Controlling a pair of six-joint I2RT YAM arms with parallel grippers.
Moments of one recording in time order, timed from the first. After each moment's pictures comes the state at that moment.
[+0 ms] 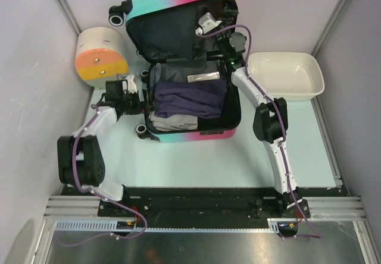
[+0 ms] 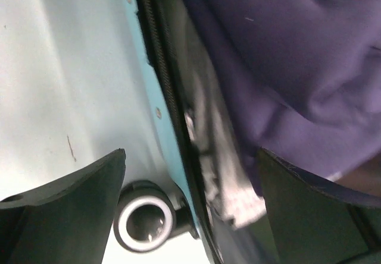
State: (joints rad) left arm 0.02 1.49 1.02 -0.28 0.42 -0.13; right arm 0.43 2.40 2.31 0.75 -0.05 -0.87
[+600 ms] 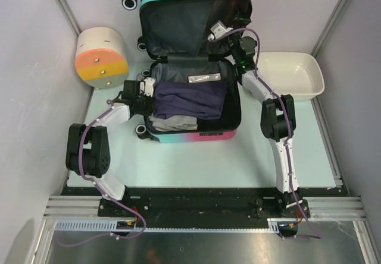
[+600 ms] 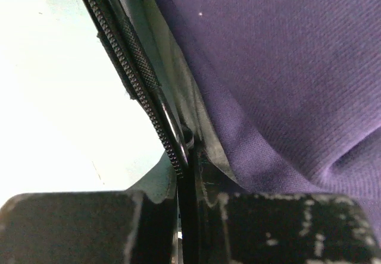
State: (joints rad) left arm -0.13 1.67 1.09 -0.25 0.22 0.12; right arm 0.31 2.40 2.18 0.76 -0.06 -0.95
